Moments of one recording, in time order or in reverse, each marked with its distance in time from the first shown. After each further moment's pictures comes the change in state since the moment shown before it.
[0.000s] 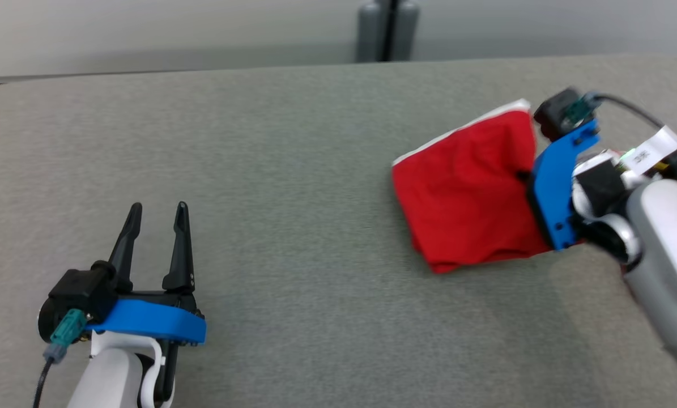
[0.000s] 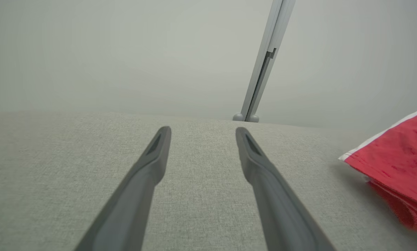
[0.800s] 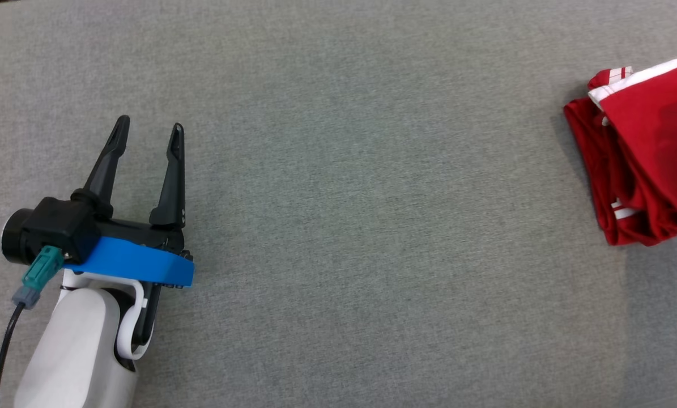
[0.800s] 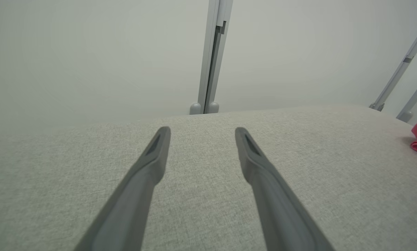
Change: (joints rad) left arm -0.147 0.086 -0.040 -0.136 0.050 -0.013 0.077; right arm -0.106 -0.400 0.064 0.213 0.023 0.000 -0.240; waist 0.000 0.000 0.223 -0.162
